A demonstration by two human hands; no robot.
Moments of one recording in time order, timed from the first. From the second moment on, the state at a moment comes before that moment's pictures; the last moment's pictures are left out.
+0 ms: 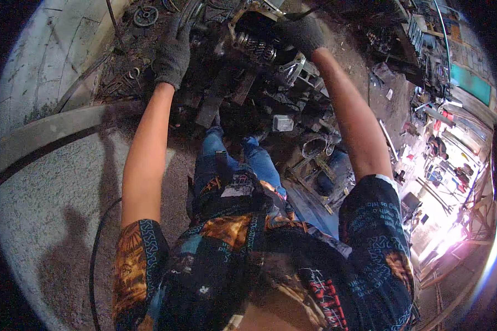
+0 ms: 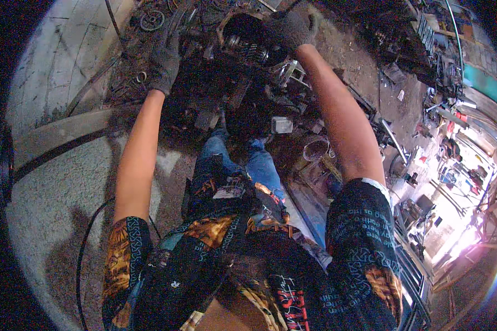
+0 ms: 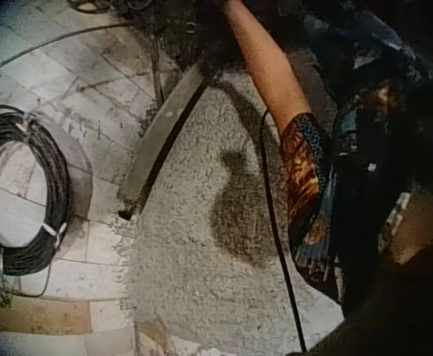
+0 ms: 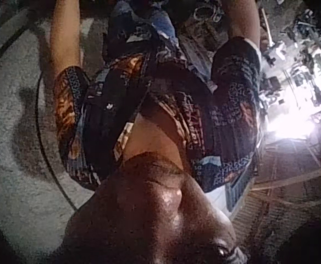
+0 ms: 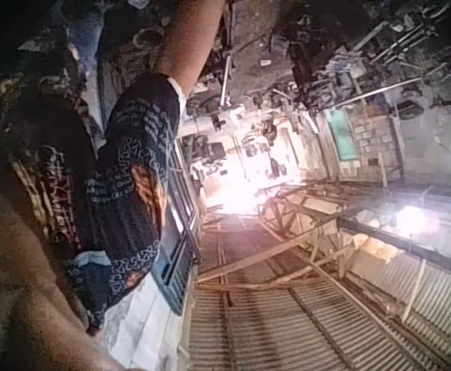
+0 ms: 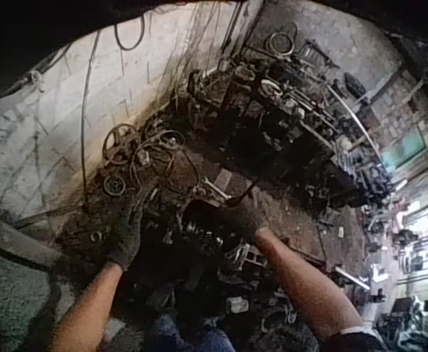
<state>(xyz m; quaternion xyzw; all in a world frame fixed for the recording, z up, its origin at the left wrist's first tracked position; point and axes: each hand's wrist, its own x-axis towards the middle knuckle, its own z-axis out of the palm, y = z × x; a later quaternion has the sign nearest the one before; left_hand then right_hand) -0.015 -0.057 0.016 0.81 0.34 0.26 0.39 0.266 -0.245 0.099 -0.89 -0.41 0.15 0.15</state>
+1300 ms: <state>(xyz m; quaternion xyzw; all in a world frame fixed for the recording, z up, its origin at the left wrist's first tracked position) -0.022 -0.050 0.007 0.89 0.31 0.21 0.27 0.239 -0.243 0.120 -0.84 -0.45 0.26 0.15</state>
